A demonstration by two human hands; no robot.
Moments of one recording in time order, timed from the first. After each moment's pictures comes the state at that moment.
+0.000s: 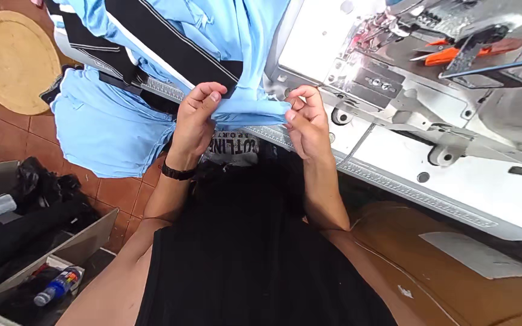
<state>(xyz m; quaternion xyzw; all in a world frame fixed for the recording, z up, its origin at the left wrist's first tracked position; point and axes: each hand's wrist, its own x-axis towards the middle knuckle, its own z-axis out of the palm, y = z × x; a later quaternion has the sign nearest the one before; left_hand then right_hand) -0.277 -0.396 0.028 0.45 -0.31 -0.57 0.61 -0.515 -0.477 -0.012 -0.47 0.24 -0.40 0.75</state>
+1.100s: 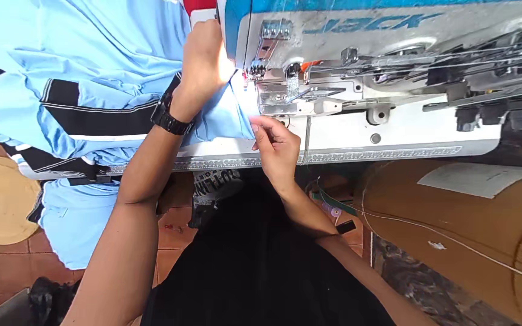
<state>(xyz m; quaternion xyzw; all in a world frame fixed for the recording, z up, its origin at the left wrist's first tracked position) -0.371 -0.612 0.088 0.55 -0.79 -0.19 0.20 -0.516 -0.463 0.018 -0.53 0.53 -0.56 0.36</state>
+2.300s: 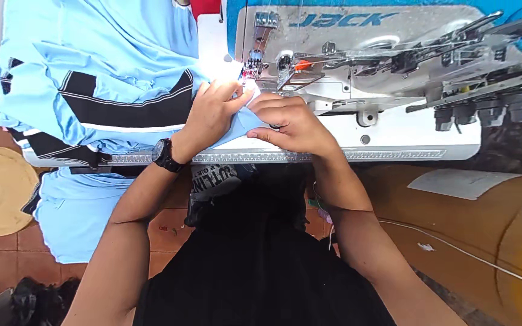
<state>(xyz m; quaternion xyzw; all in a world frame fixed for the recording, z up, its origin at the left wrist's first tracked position) -0.354 -0.524 0.062 0.38 -0.89 -0.09 0.22 -0.578 -0.518 0.076 -0.84 0.18 -0.38 0.33</state>
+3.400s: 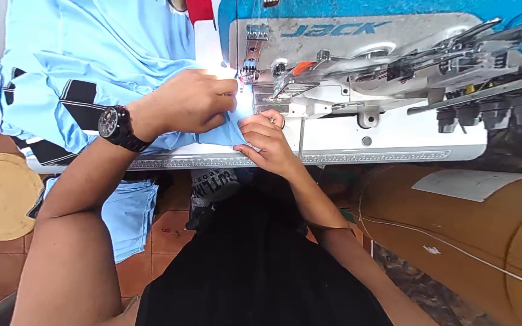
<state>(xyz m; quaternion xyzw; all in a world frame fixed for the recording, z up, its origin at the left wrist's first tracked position) -0.324 -0.587 0.104 0.12 -0.98 -0.10 0.10 -0.549 -0.483 0.011 -0.81 0.31 -0.46 0.21</state>
